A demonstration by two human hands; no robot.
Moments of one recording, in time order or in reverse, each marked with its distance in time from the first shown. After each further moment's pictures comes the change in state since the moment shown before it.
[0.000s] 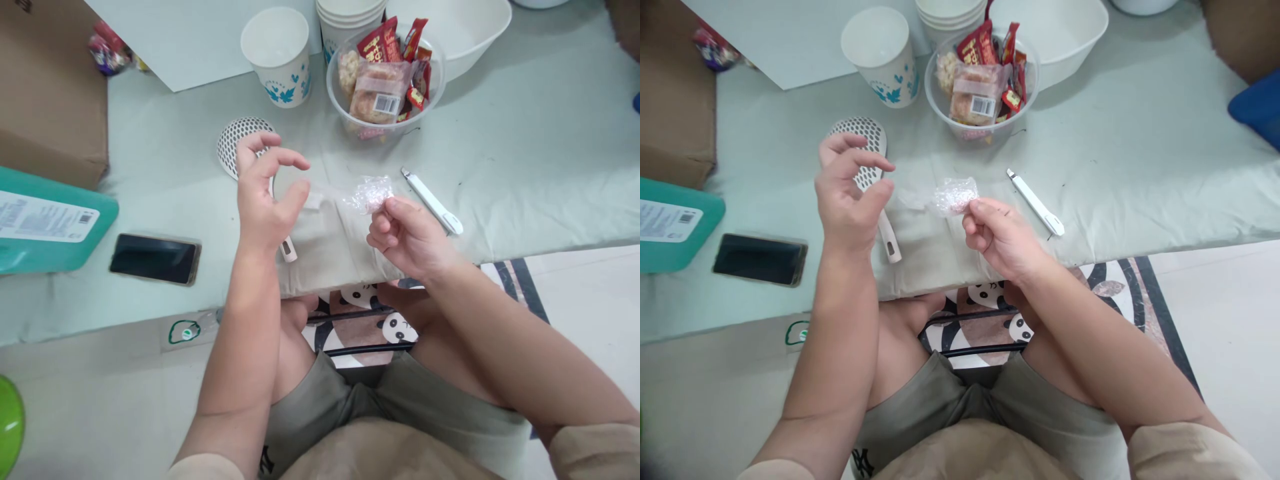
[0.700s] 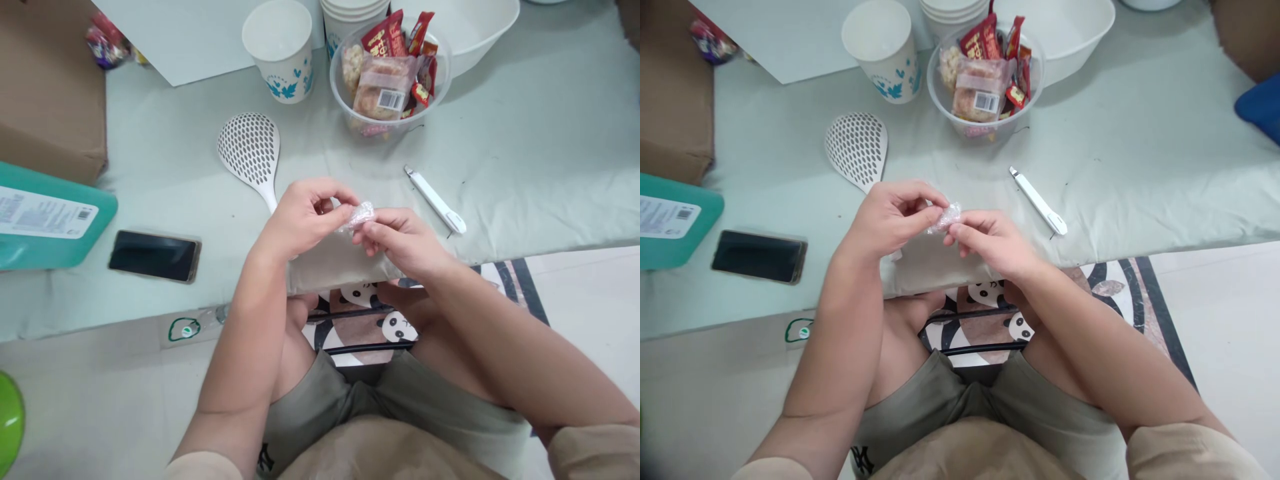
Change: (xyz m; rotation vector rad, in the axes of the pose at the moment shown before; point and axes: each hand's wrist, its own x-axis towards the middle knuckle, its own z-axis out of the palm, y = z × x) left_hand 0.001 0.047 0.014 -0.190 -0.508 -0.364; right_hand 0.002 0.013 -0.010 -0.347 -0.181 -0.055
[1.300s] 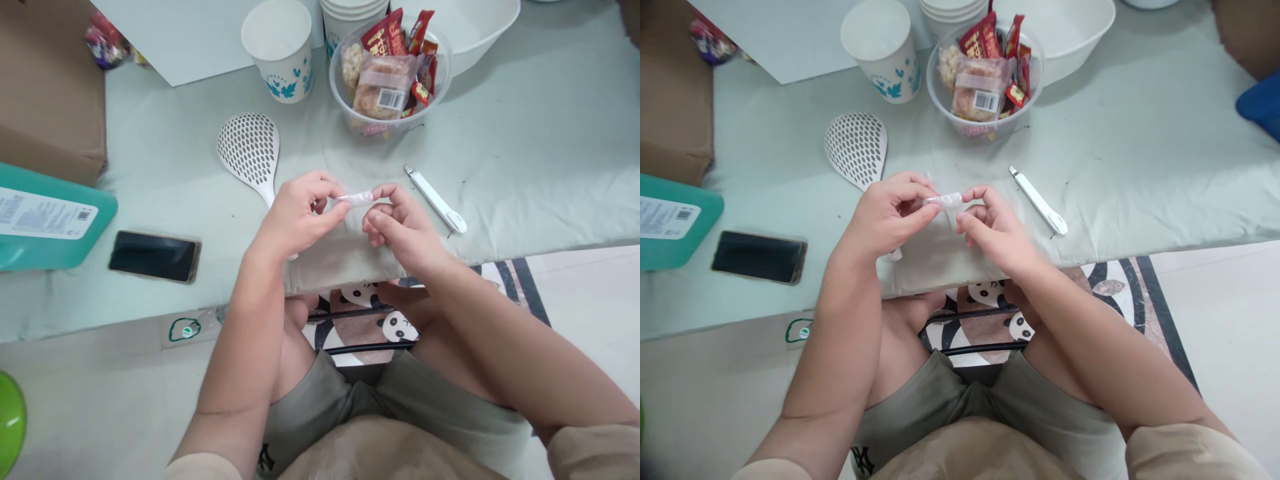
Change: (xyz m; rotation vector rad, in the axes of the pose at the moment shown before) left_hand -0.001 -0.006 -0.005 0.141 0.023 0.020; right_hand 0.000 0.001 0.000 -0.045 0.164 -0.046
